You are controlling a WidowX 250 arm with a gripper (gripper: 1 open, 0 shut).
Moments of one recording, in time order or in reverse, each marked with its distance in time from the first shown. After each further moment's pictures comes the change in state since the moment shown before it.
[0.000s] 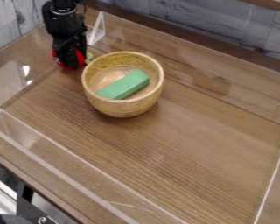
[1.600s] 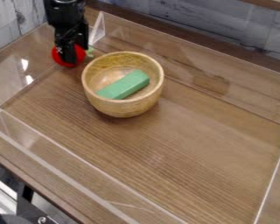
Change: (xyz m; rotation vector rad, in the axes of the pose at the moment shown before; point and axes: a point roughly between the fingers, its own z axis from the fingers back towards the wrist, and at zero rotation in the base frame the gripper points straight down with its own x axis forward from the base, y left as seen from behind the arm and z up) arm 0.001 -0.011 0.008 0.049 0.006 0.039
